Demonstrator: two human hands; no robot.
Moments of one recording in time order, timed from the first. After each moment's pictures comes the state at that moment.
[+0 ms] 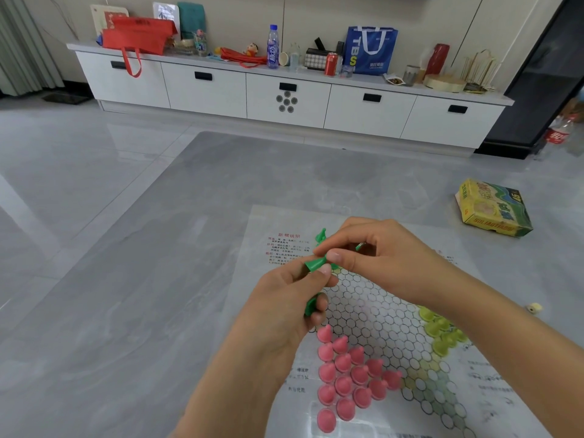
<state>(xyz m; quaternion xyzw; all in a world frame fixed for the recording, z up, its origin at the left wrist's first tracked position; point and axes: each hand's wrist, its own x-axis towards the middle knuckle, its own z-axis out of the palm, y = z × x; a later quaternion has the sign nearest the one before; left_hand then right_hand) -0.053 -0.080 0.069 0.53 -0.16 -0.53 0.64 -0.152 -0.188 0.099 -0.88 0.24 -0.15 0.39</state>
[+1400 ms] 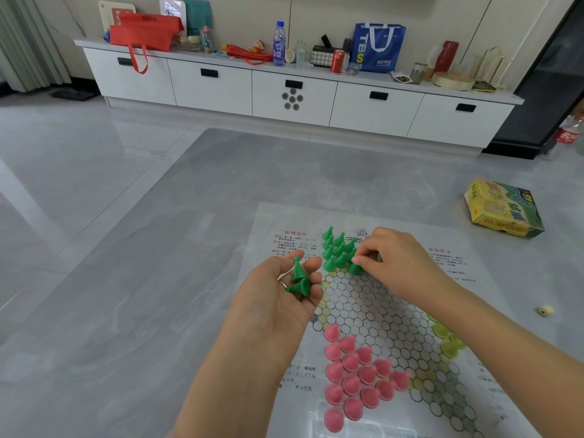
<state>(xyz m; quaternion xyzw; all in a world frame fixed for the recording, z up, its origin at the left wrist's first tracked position) -0.042 -0.078 0.075 0.40 0.05 -0.56 0.72 -0.153 -0.226 0.048 -0.92 0.36 -0.11 0.12</state>
